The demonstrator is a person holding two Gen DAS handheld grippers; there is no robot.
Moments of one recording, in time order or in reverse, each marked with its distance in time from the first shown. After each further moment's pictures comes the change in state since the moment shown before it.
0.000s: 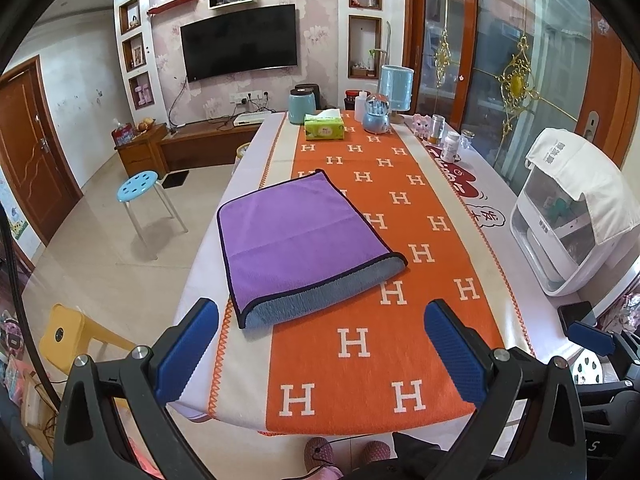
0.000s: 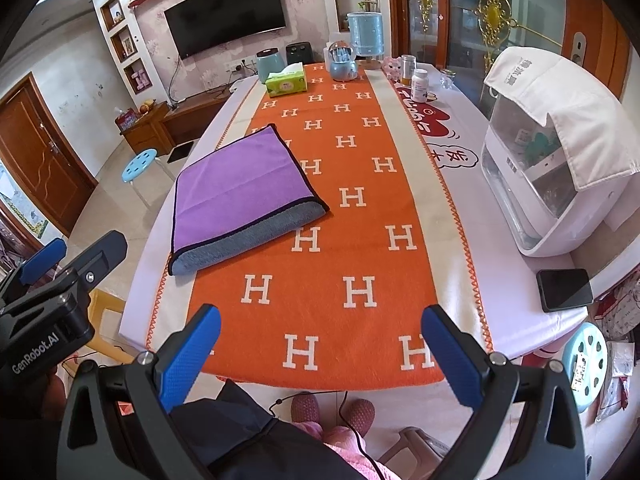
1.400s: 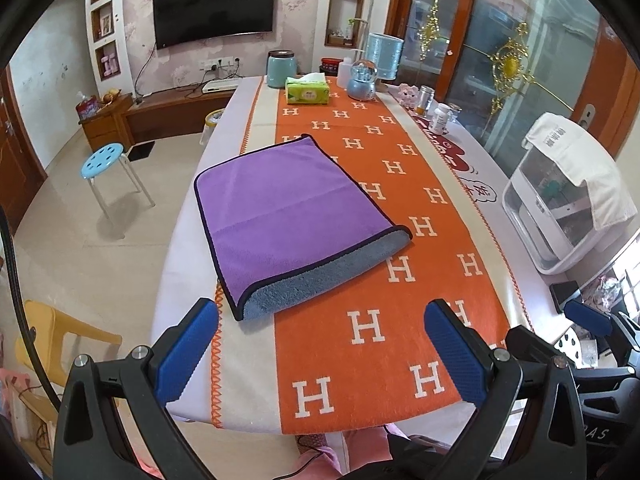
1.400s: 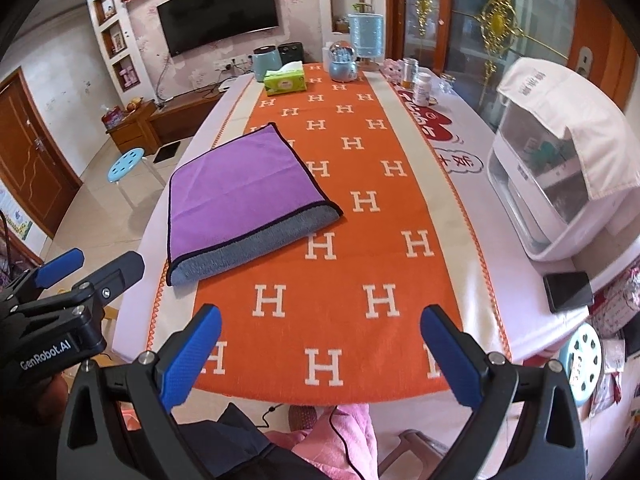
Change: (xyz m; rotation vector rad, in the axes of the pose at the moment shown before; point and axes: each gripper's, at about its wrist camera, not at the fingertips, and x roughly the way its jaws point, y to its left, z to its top) left arm 0.061 0.053 0.004 0.007 0.132 -0.129; right arm 0.025 0.046 0.008 -0.011 -0.009 -0.061
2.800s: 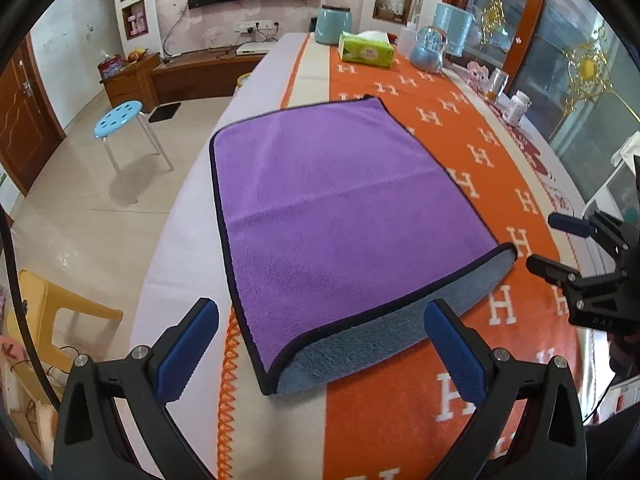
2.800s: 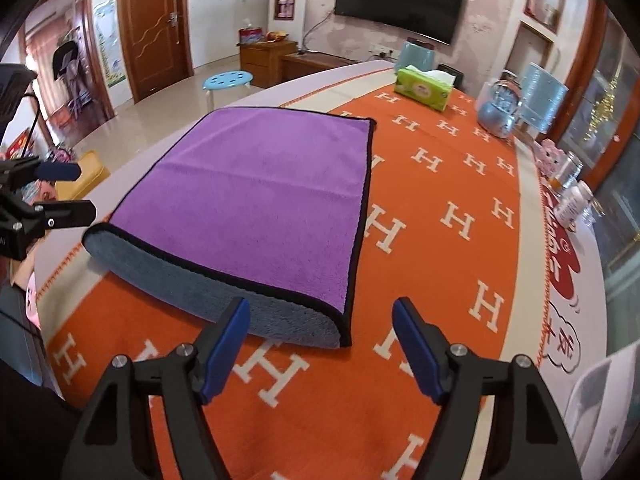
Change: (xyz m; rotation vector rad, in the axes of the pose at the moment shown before) left arm 0.163 0.070 0.020 -0.104 0.092 0.079; right arm 0.205 -0.007 0.095 -0.637 -0.012 0.238
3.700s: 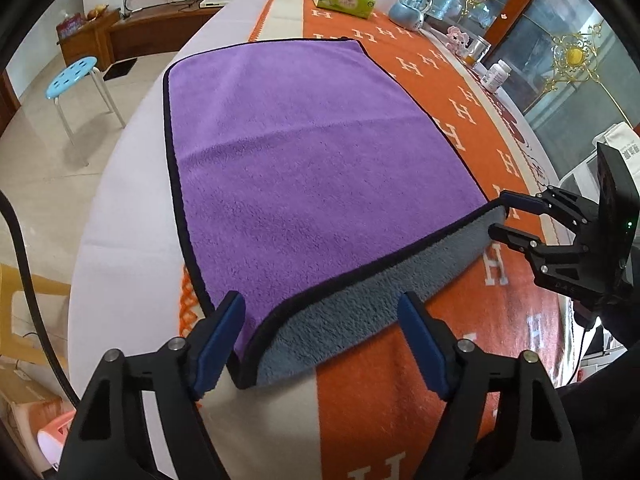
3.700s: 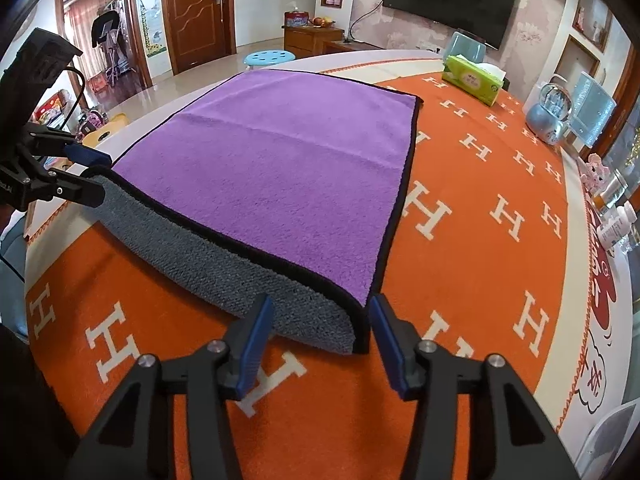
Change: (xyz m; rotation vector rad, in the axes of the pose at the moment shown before) left arm 0.051 0.015 -0.017 -0.011 0.164 -0.187; right arm 0.045 -0.001 -0.016 -0.126 0.033 0.107
